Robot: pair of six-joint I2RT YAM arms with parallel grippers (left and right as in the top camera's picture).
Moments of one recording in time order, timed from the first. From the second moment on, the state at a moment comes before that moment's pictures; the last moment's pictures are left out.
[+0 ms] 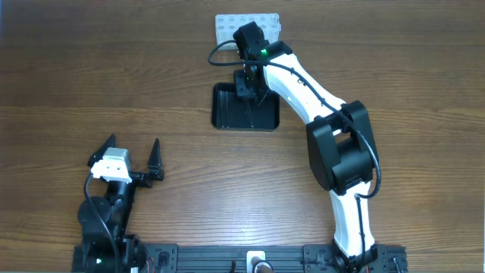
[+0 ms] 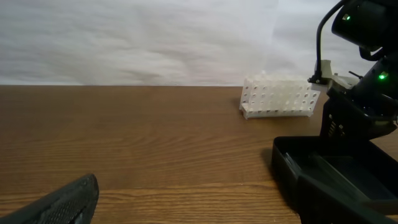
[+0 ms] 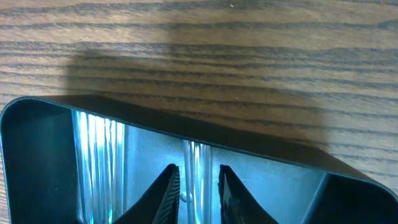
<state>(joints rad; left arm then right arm) 0.05 0.02 0.01 -0.06 0.16 -0.04 0.46 2.21 1.77 -0.85 -0.07 0.31</state>
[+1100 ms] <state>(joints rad) 0.05 0.02 0.01 -0.06 0.16 -0.04 0.35 2.16 1.86 -0.36 0.20 0.08</state>
